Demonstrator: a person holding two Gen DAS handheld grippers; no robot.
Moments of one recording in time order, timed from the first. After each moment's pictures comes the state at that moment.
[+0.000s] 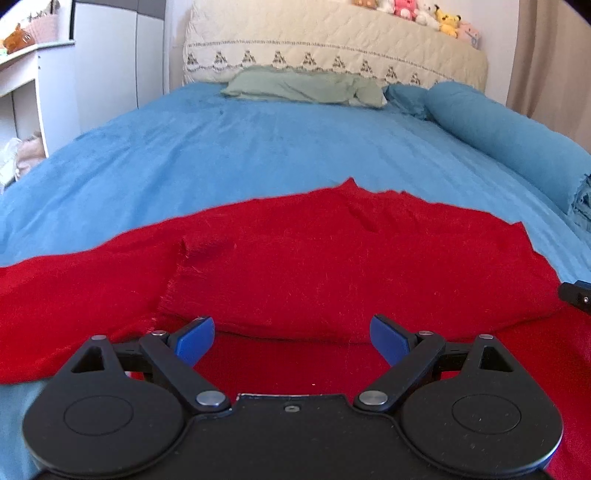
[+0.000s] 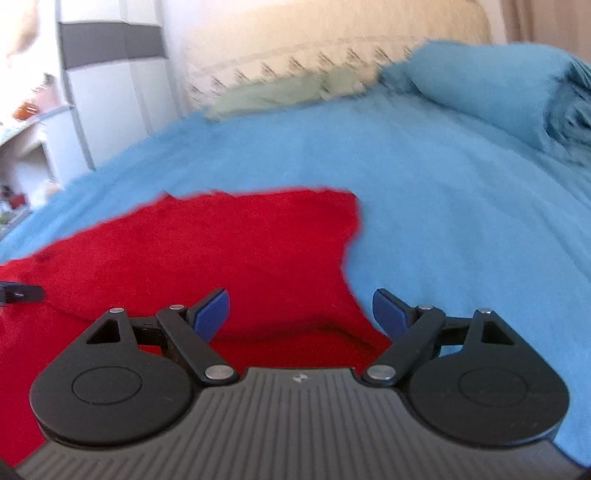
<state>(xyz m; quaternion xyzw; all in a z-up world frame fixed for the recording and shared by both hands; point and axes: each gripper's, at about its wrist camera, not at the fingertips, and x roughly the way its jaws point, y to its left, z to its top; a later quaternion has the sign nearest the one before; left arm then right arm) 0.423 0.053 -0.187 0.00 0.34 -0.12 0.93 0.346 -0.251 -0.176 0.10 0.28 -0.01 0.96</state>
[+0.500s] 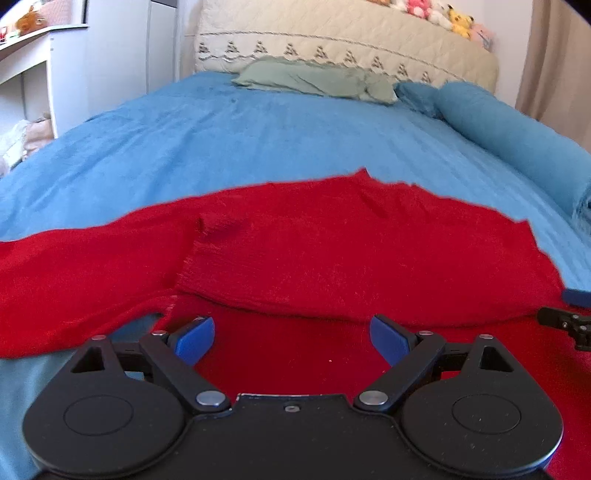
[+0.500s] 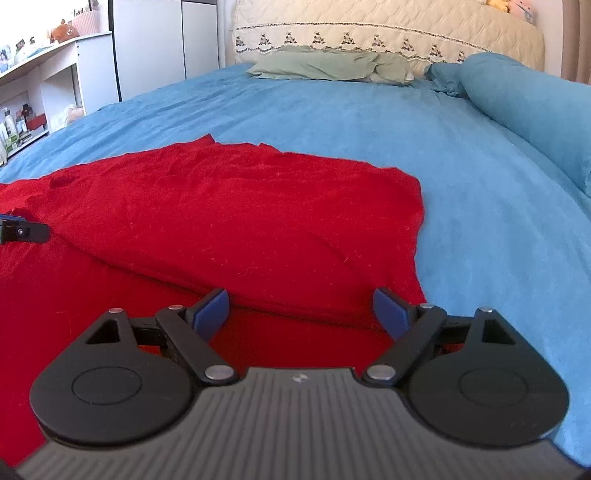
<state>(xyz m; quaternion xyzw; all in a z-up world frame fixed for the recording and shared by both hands) 0.417 0.068 -0.187 -0.02 0.36 -0.11 0.93 0.363 -0.202 -0.188 0.00 0.34 0.02 0.94</state>
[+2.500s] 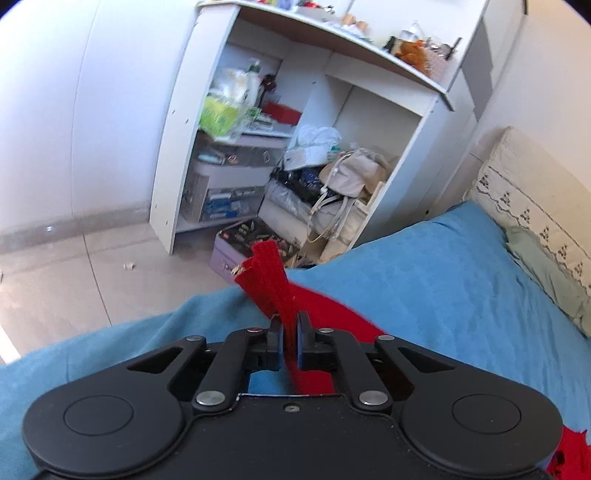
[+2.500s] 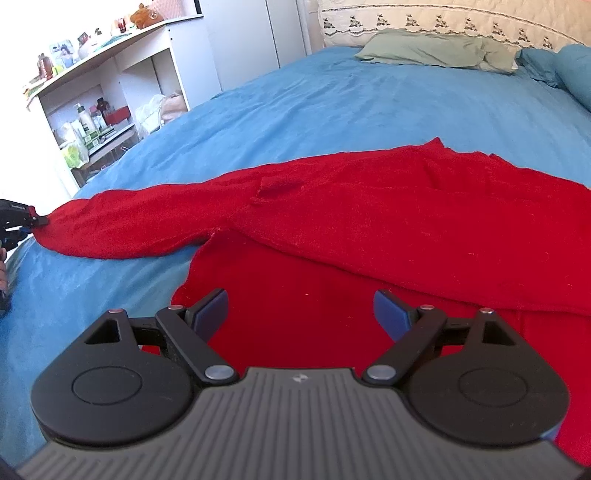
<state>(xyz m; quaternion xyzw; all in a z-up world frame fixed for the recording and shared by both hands) 0.392 0.444 -0.165 -0.25 0.25 0.23 0.91 0.385 0.030 -0.151 0.05 0.37 0.13 0.92</state>
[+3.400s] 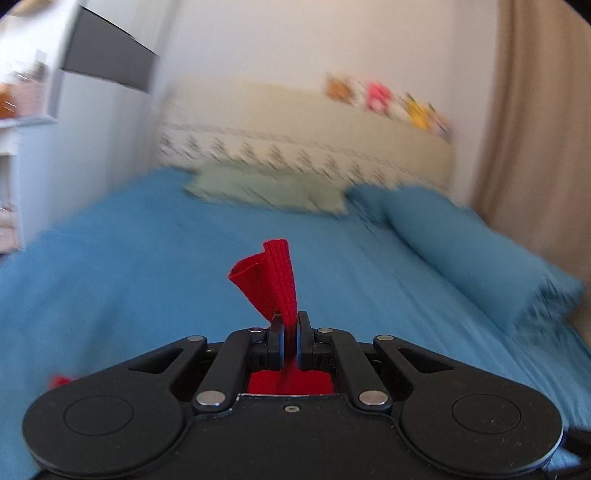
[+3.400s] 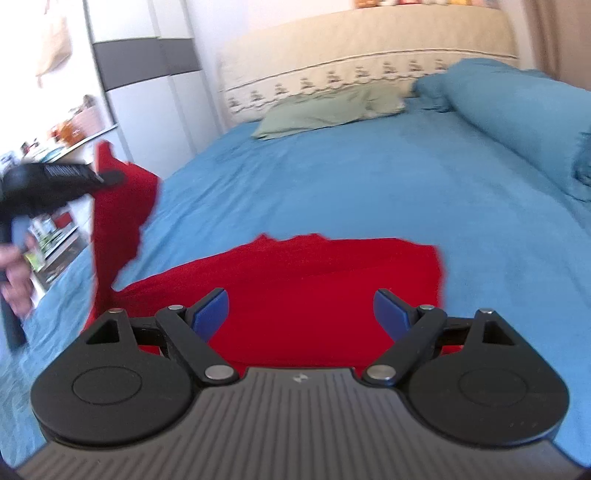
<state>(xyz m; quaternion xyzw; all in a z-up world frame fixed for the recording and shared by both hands) 0.450 -0.027 -0.054 -0.07 0.24 -0.17 0.95 0.323 -0.187 -0.062 0.13 0.29 0.01 0.95</state>
